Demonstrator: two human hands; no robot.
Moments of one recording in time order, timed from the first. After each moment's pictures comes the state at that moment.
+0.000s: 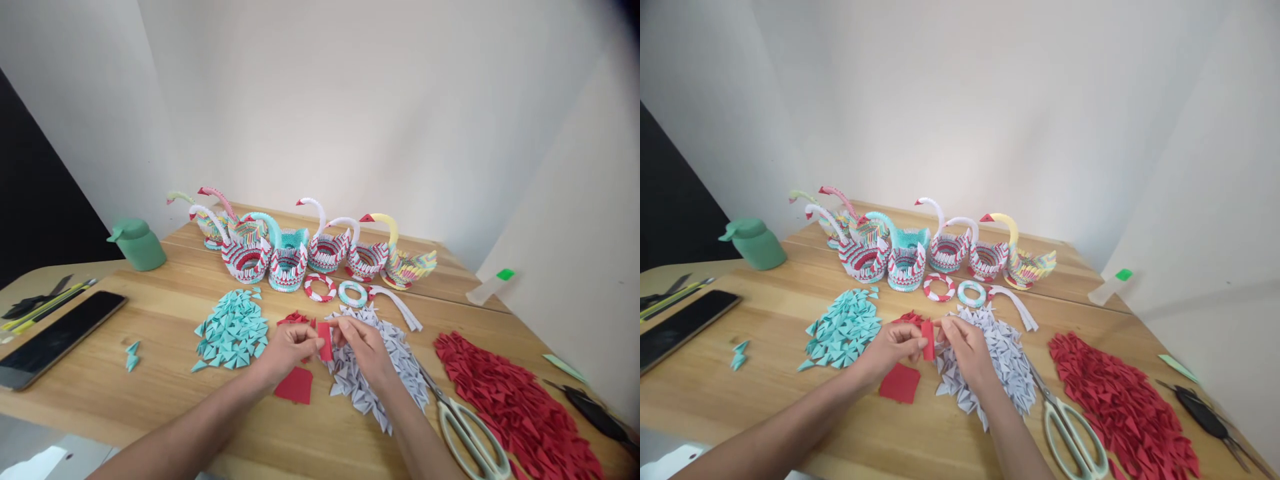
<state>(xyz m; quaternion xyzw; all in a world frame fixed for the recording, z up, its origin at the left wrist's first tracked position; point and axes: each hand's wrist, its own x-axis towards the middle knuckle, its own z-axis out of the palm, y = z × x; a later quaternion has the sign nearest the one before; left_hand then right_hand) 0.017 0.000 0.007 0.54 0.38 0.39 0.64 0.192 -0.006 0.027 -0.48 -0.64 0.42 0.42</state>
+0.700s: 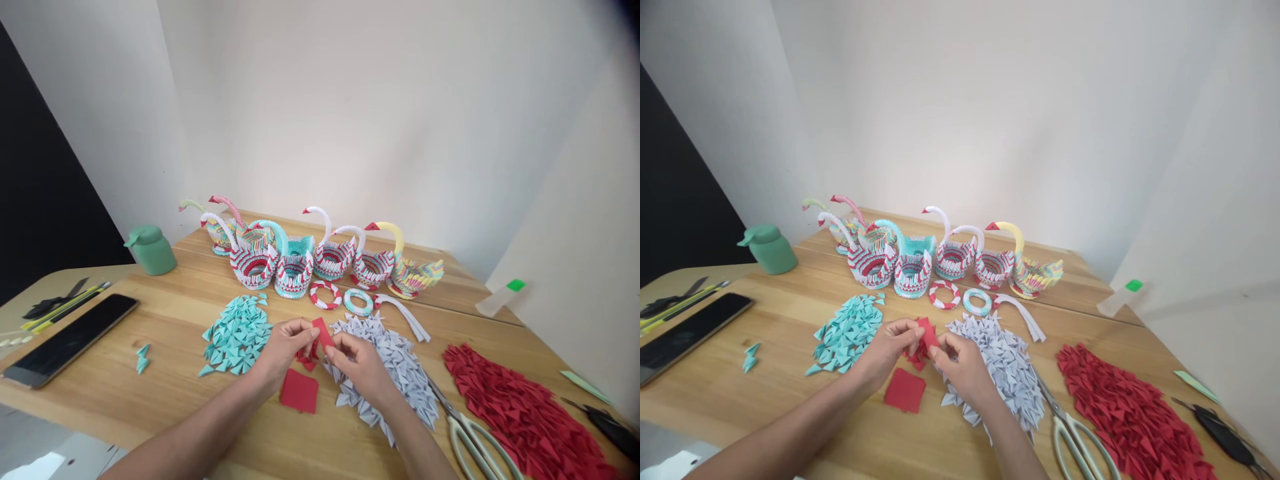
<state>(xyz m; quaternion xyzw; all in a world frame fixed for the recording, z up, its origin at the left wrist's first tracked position) 0.011 0.004 0.013 0.44 0.36 0.50 0.66 0.179 -0.009 0.025 -0.49 -0.69 0.42 0.34</state>
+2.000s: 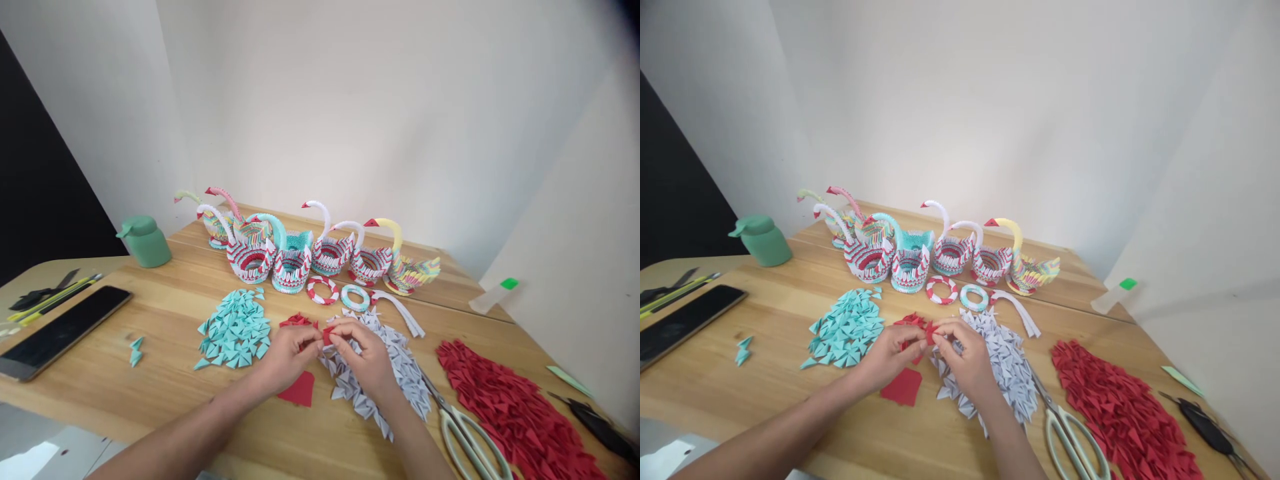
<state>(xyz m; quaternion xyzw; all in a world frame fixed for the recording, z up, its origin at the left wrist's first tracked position) 0.009 -0.006 0.024 0.71 0.36 0.40 0.45 0.189 -0.009 0.029 -0.43 -0.75 0.24 0.44</state>
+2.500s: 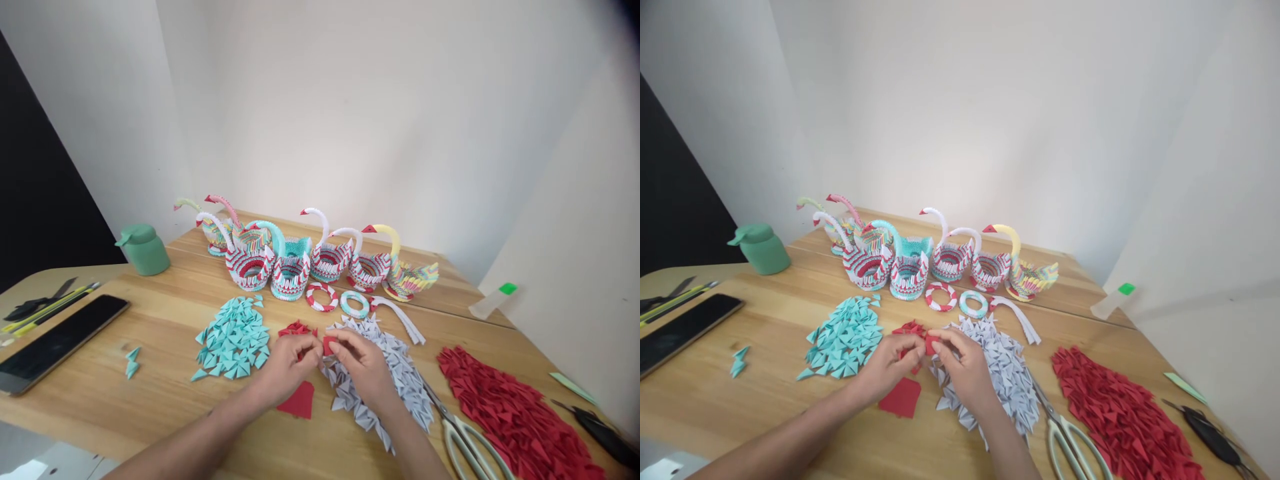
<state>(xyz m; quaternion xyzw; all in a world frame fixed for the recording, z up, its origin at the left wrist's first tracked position) 0.011 -0.007 0.019 0.68 0.36 0.41 0.49 0.188 -0.009 0.019 -0.47 -0.67 0.37 0.44</state>
